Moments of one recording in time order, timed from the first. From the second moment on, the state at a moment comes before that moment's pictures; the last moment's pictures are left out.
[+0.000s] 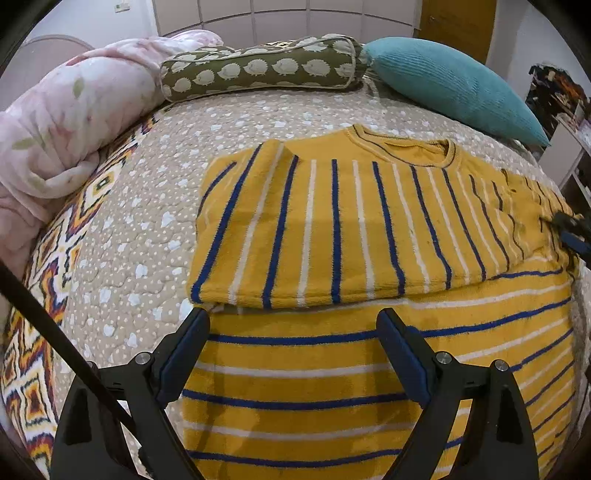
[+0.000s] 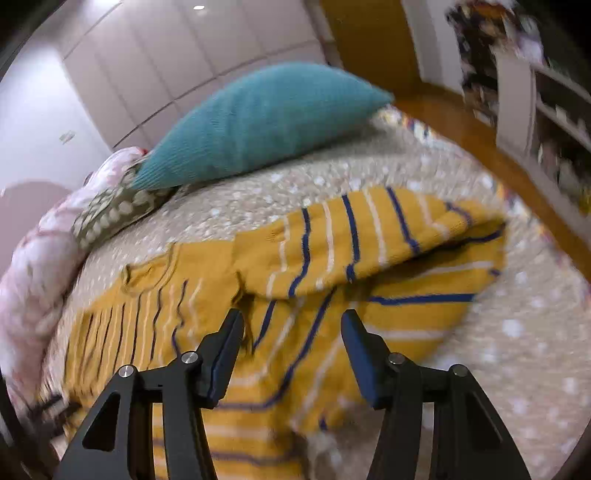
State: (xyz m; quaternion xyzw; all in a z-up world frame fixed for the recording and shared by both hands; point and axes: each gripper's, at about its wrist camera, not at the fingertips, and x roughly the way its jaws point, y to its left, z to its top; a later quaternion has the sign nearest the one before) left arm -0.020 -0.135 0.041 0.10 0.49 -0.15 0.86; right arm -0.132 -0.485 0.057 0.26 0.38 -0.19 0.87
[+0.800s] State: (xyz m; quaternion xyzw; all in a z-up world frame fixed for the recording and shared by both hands) left arm -0.018 -0.065 0.082 0.04 0.45 -0.13 0.88; right arm -0.148 -0.380 0.197 0.14 0.40 0.16 0.89
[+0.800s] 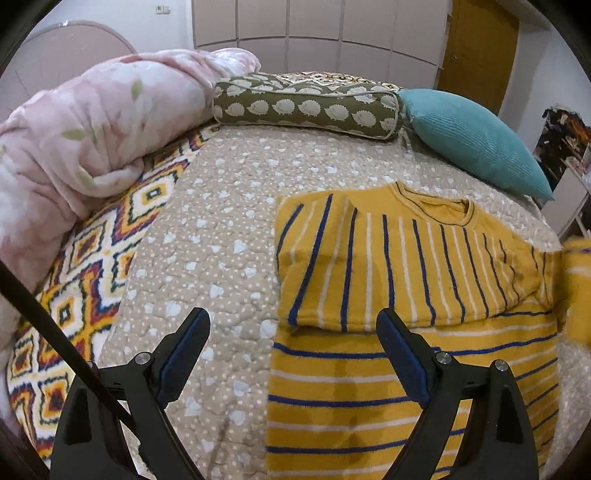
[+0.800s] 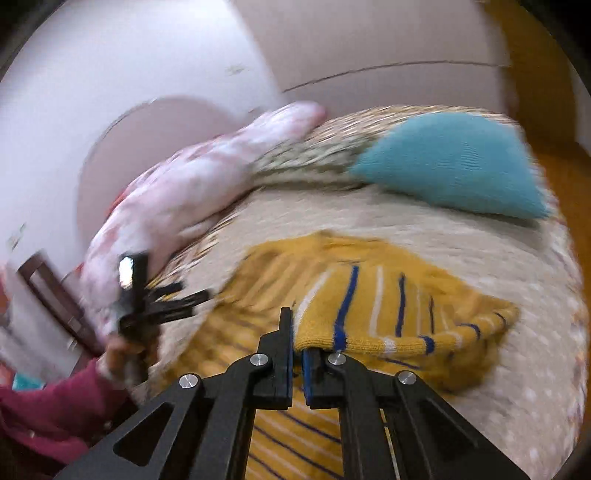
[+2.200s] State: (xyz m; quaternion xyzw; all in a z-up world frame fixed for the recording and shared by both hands) left arm 0.031 -0.156 0.142 0.05 0.42 -0.22 0.88; right arm -0.172 -0.435 0.050 0.09 0.43 -0.13 0.89
